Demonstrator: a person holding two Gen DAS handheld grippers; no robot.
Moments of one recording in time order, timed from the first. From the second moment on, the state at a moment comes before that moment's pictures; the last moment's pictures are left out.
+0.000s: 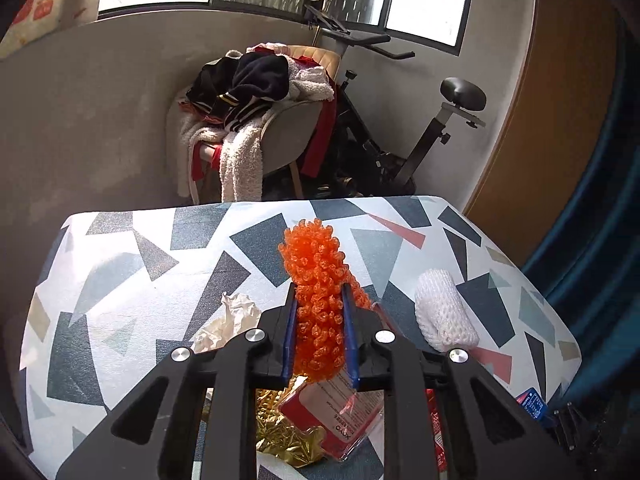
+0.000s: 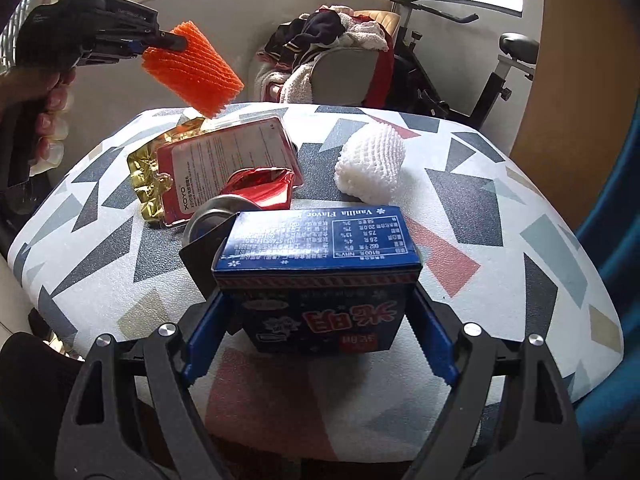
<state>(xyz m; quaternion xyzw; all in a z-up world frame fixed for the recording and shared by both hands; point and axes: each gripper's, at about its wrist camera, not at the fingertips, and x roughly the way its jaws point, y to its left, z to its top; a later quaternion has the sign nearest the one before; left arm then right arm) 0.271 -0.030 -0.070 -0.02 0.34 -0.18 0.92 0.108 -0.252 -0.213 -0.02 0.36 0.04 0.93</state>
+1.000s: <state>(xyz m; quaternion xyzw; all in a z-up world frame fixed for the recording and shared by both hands) 0.005 0.011 -0.139 0.01 0.39 -0.26 0.88 0.023 -0.238 -0.190 -0.02 0.32 0.10 0.94</state>
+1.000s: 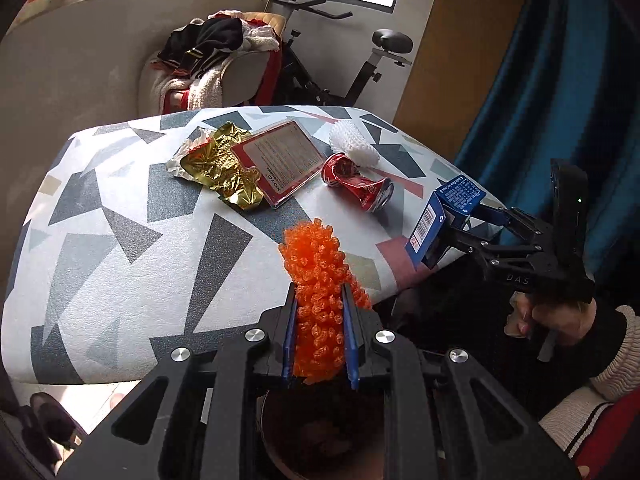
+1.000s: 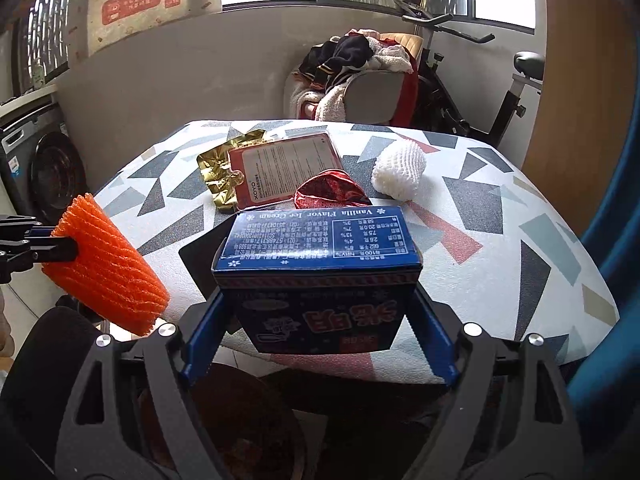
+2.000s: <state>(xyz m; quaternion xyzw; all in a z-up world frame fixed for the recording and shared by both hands) -0.039 0.041 -0.165 -0.03 0.36 -0.15 0.92 -0.009 -0.203 -0.224 -0.03 0.37 0.18 0.91</state>
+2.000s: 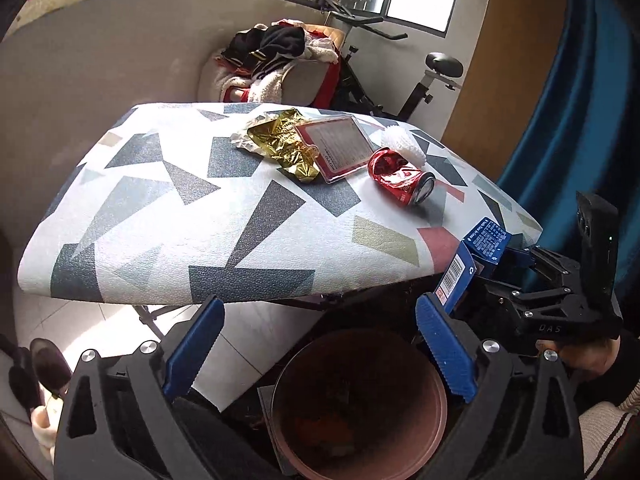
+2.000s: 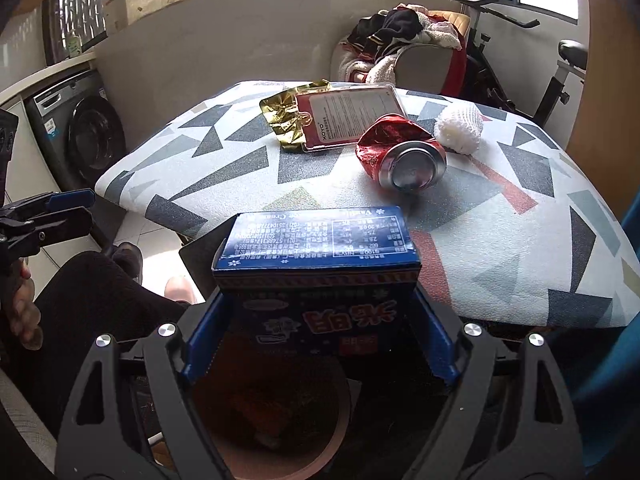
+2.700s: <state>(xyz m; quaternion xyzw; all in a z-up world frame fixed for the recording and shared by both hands) -0.028 0.045 -0.184 -0.02 0.37 -0.11 0.92 -0.006 -0.171 -0.250 -0.07 0.42 0.22 0.88</state>
